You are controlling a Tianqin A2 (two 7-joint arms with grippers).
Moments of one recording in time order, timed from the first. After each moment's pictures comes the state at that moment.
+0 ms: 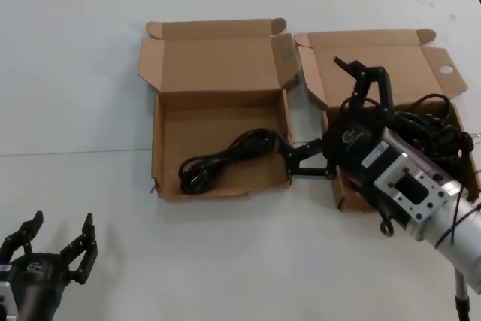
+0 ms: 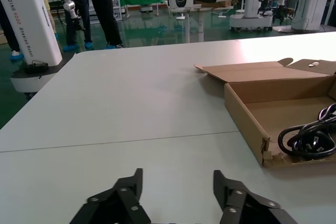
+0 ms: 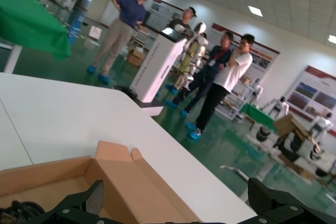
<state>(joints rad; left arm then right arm) 0.00 -0.30 1.60 -1.60 -1.80 0.00 0.00 0.38 0.21 -1.64 1.61 1.45 -0.48 -0.25</state>
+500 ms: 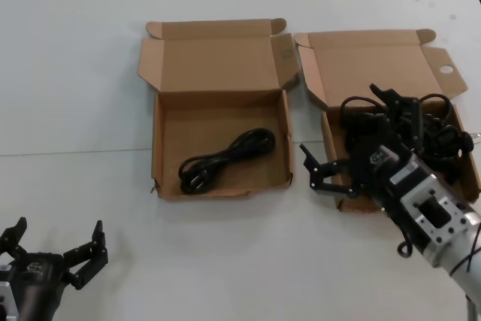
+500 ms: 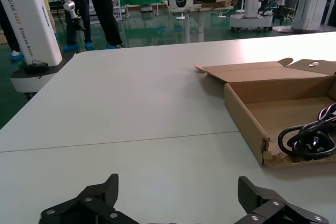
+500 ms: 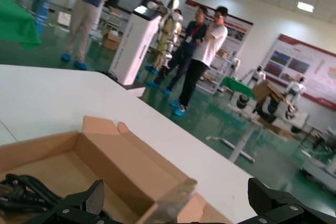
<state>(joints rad) 0.00 -0.30 1.60 -1.60 -1.80 0.00 0.00 0.28 0.24 -1.63 1.61 1.54 -0.35 -0.25</state>
